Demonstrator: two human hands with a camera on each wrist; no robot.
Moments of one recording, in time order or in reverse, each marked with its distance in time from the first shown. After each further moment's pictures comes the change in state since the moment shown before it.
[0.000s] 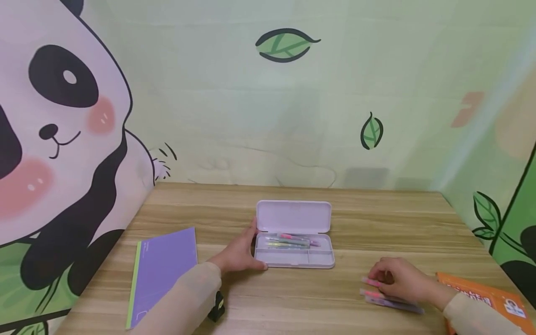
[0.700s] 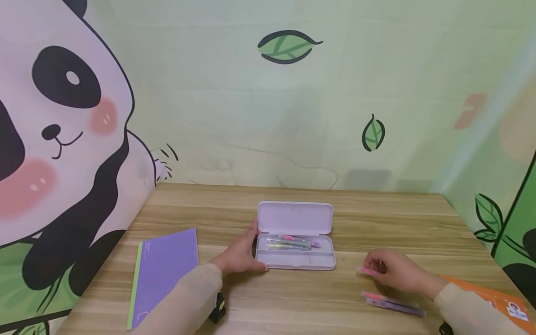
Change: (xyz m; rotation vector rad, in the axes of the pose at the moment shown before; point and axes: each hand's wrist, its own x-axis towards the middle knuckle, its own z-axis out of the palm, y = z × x) left_hand 0.001 -0.003 0.001 -0.011 0.006 0.016; right_hand 0.022 -0.004 -0.005 -0.061 0.048 0.058
